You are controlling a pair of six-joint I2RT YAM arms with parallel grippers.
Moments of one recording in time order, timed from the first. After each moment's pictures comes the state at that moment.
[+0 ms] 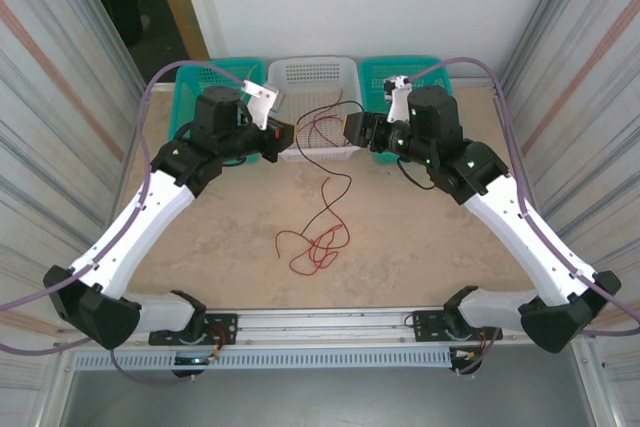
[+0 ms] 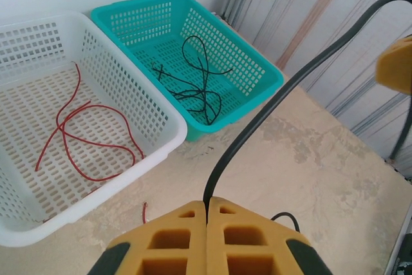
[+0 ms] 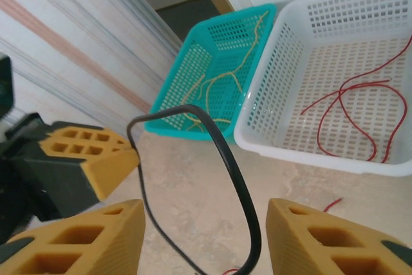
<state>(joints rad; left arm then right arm) -0.52 1.29 1.37 -0.53 0.34 -0.14 0.61 1.23 1.42 -0.56 -0.14 0.57</state>
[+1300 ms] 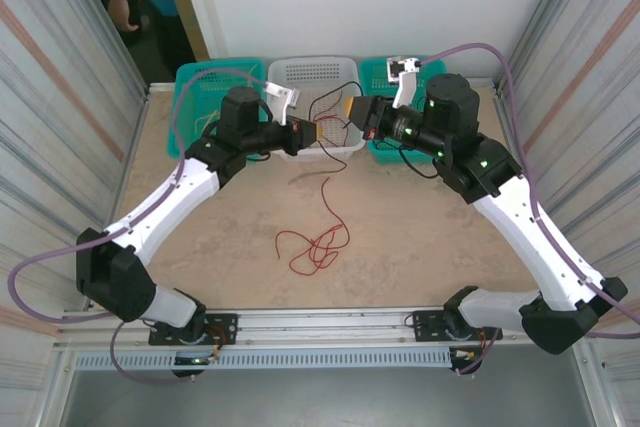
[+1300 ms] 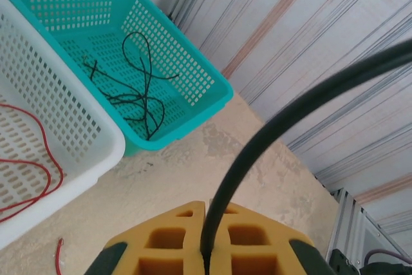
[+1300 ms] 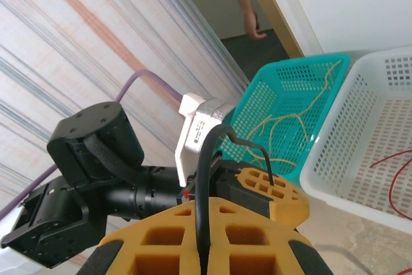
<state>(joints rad) -0.52 1.44 1.30 -0.21 0.53 -0.35 0.62 1.22 1.51 -0.45 -0.26 0.59</state>
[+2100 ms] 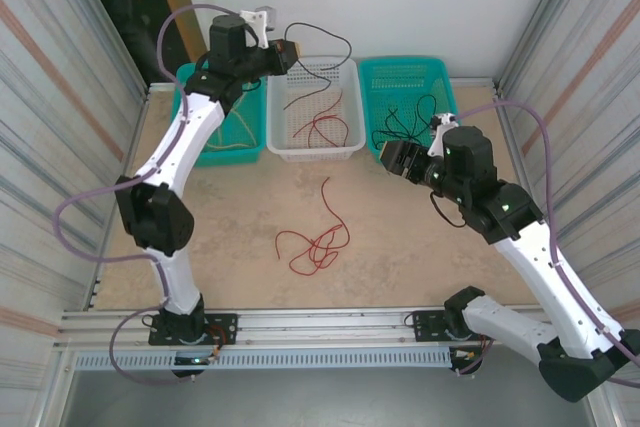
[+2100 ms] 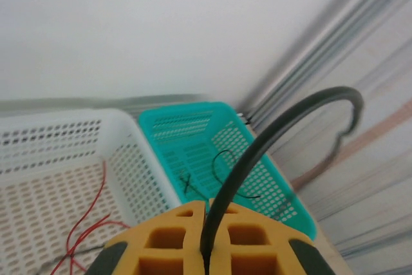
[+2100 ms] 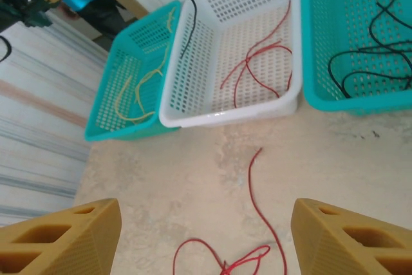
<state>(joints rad) -0.32 1.90 1.96 -0.34 0.42 -0.42 0.52 0.94 1.16 -0.69 -0.02 0.70</state>
